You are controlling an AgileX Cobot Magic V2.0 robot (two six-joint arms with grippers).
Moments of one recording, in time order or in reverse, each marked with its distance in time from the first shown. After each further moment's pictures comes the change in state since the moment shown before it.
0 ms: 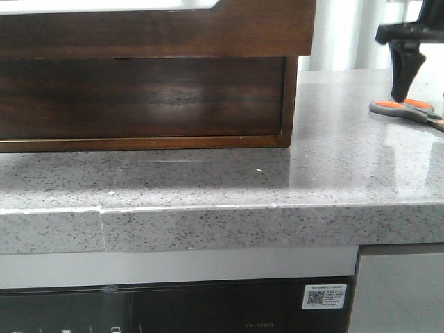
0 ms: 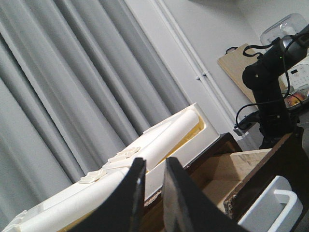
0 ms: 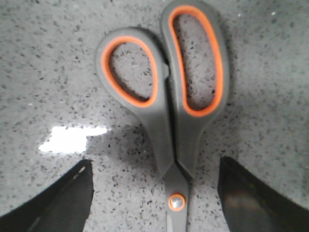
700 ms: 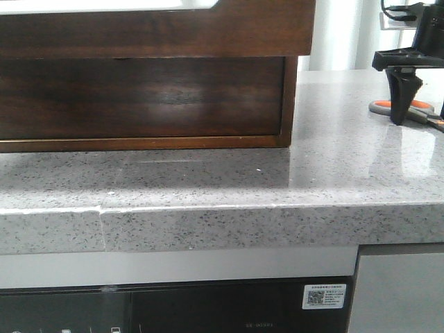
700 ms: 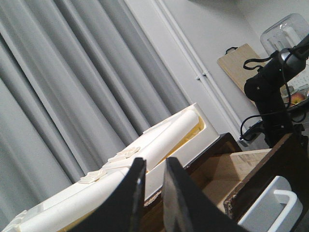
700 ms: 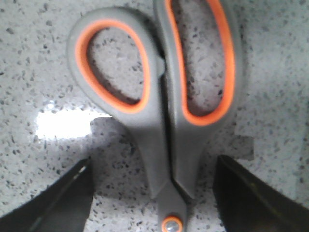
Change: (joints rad) left arm 0.000 0.000 0.000 0.000 0.000 0.000; right arm 0.002 0.055 -0.002 -0.015 0.006 -0.009
